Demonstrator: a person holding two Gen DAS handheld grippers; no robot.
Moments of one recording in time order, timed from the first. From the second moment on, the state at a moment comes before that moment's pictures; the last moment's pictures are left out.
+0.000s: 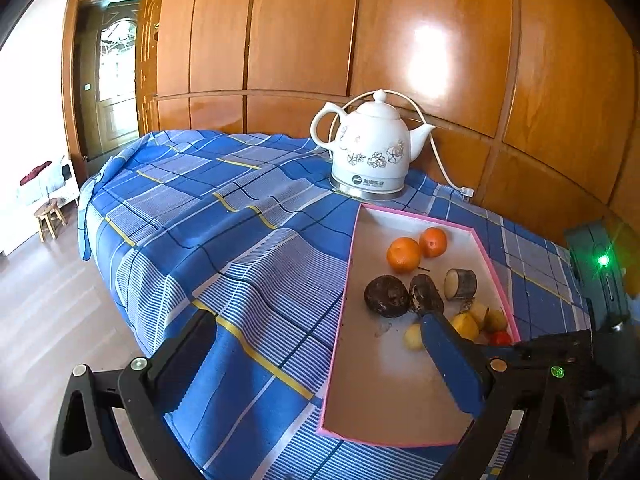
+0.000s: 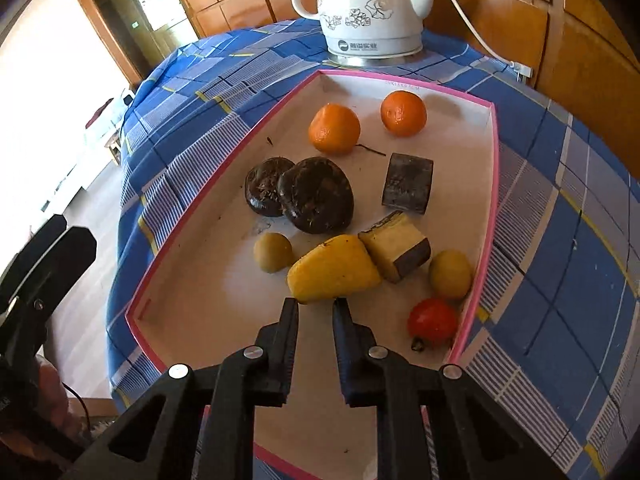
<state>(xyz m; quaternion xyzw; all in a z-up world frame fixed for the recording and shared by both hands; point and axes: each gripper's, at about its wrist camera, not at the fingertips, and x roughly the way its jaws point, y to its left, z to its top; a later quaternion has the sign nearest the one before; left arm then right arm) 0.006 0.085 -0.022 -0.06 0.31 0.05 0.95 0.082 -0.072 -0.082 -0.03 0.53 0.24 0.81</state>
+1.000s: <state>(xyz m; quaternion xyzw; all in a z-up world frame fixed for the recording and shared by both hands) -0.020 0.044 -0.008 -0.02 0.31 0.01 0.95 0.003 -0.116 -0.020 -0.02 0.39 0.11 0.91</state>
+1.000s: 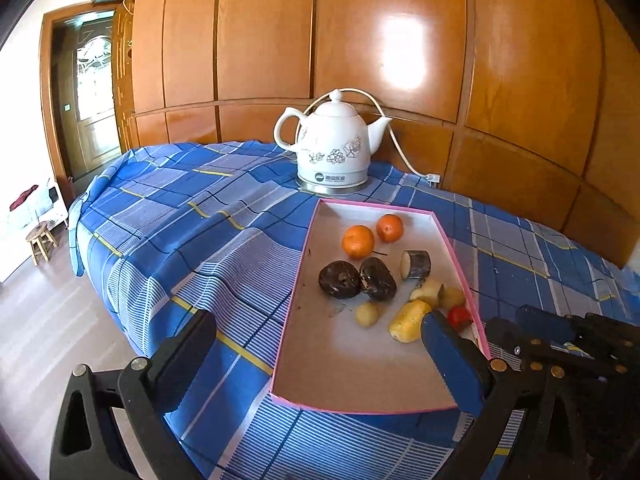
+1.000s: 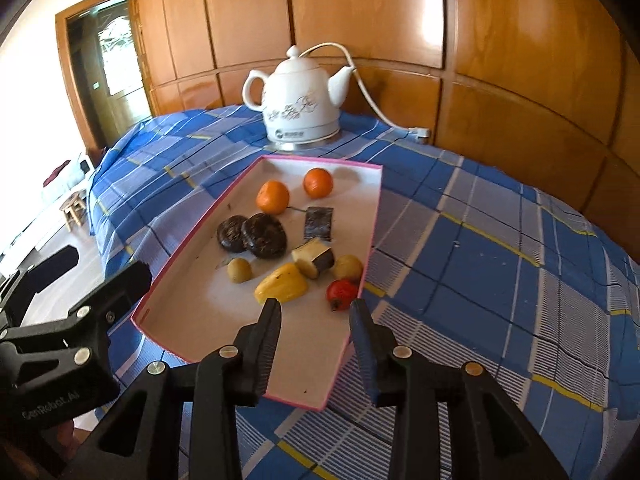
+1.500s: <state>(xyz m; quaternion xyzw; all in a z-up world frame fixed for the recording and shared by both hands) -0.023 0.044 -0.007 -0.02 0.31 0.02 0.95 -0.003 -0.118 -0.019 -0.02 0.39 0.10 0.92</state>
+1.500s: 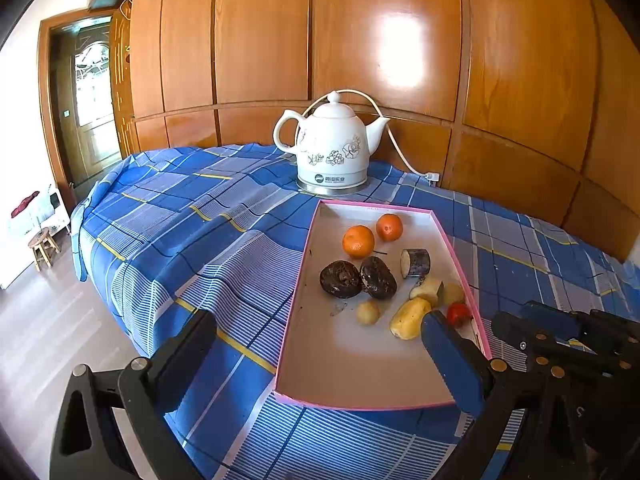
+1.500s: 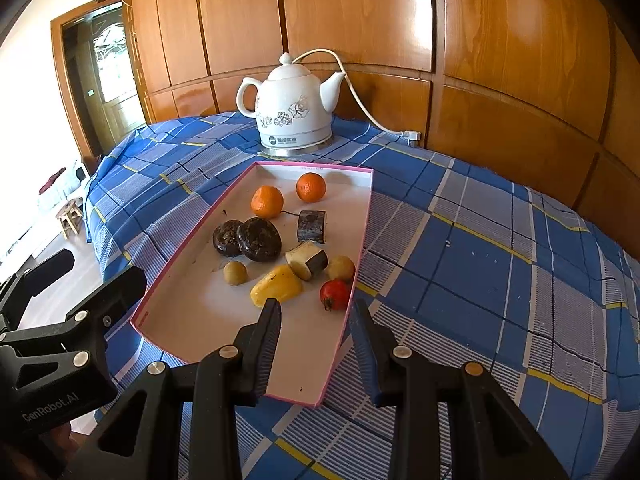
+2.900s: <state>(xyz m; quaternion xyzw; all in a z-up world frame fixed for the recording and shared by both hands) -0.022 0.044 -0.001 -0.01 0.30 0.02 0.95 -0.002 -0.114 -0.021 -0.02 0.39 0.11 0.91</state>
